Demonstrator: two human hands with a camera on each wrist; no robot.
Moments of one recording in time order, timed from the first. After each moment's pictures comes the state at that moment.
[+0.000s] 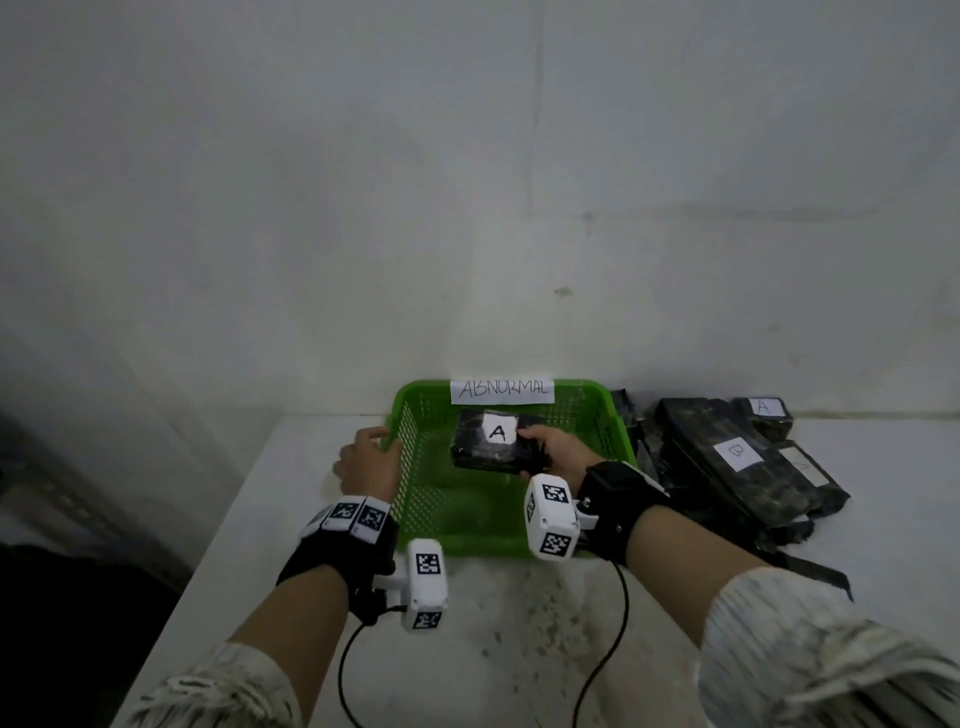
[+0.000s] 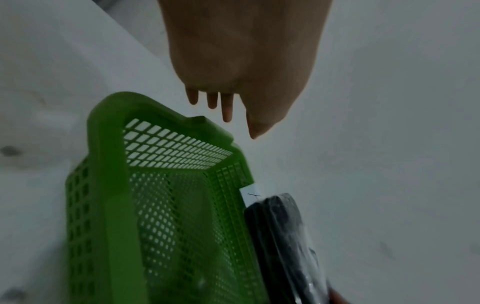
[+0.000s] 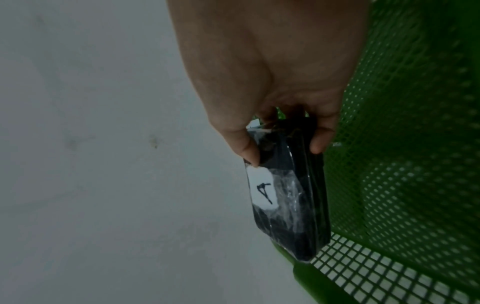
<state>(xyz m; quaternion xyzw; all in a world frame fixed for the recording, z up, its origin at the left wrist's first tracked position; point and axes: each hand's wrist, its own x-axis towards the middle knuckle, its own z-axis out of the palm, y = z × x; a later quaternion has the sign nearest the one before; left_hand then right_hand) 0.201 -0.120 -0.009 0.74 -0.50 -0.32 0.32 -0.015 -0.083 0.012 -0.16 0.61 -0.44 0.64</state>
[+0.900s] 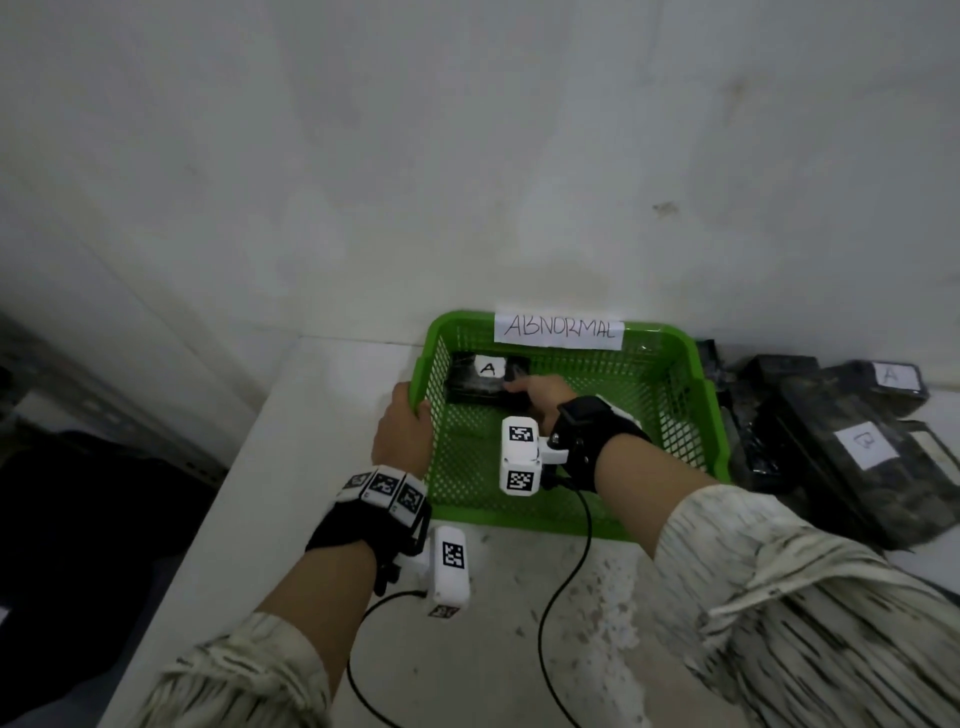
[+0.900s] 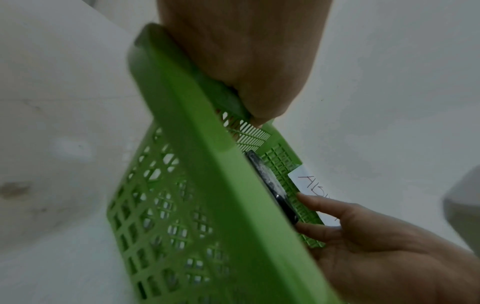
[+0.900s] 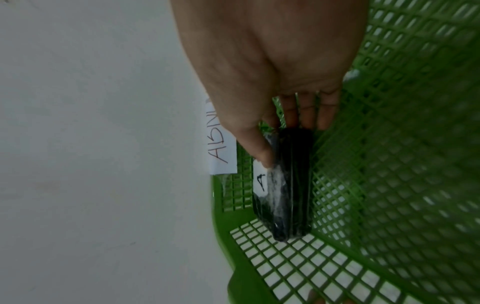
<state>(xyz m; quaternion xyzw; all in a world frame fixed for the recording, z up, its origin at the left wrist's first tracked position) 0.210 -0.143 -0.063 0.71 -0.56 -0.32 0.27 0.035 -0.184 -0.055 -0.25 0.70 -0.30 0.60</state>
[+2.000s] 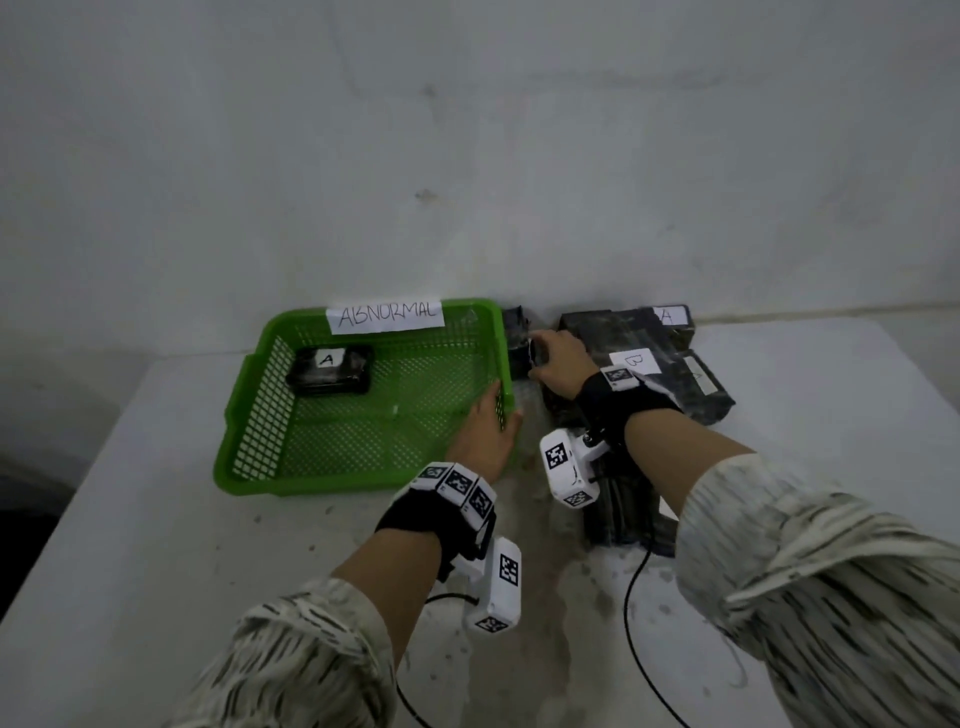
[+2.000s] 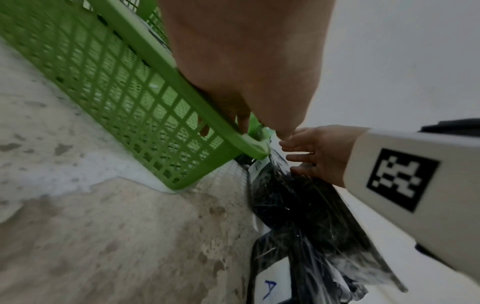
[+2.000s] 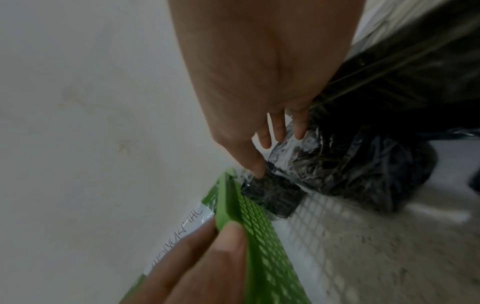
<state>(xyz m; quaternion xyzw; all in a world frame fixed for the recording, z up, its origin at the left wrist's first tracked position) -0.041 -0.040 -0.060 0.54 -0.73 -0.38 0.15 -0.193 -0.087 -0.039 -0.57 0.76 -0.17 0.25</state>
